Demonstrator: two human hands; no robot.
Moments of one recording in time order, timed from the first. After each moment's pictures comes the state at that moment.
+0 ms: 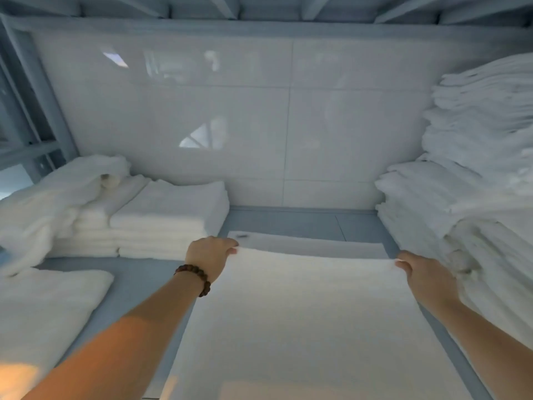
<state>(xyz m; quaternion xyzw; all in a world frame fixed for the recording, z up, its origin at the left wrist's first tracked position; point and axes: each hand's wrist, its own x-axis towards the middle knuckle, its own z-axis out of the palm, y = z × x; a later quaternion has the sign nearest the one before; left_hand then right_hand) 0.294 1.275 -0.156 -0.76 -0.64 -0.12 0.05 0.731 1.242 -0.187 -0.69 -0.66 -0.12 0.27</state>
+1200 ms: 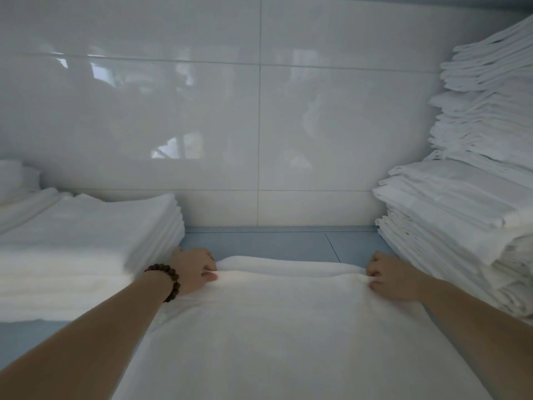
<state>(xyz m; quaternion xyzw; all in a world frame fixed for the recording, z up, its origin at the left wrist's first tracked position) 0.310 1.483 -0.250 -0.83 -0.55 0.03 -0.01 0.759 1.432 -0.244 -0.63 -0.78 0.00 -0.07</state>
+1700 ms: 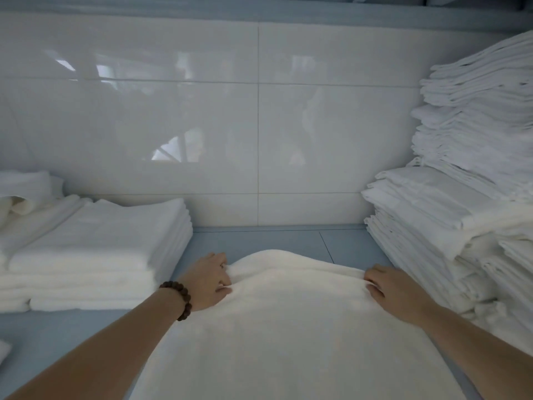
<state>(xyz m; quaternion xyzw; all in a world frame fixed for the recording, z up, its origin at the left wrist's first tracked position) 0.334 1.394 -0.210 -0.88 -0.47 -0.06 0.00 0.746 1.341 -0.223 -0.62 -0.78 -0.06 0.08</state>
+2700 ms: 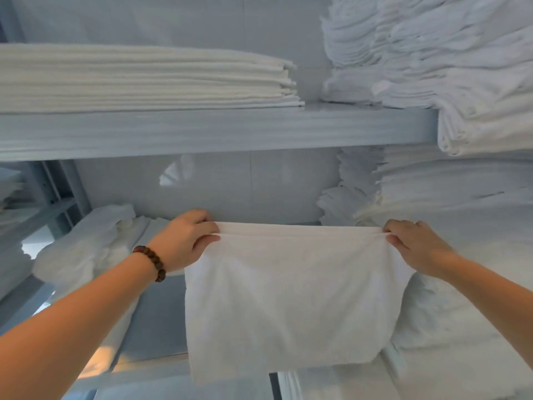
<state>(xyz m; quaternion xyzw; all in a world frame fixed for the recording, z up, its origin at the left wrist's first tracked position) 0.256 1.065 0.082 -0.90 -0.32 -0.27 0.10 0.723 0.976 0.068 -0.68 -0.72 -0.10 0.11</state>
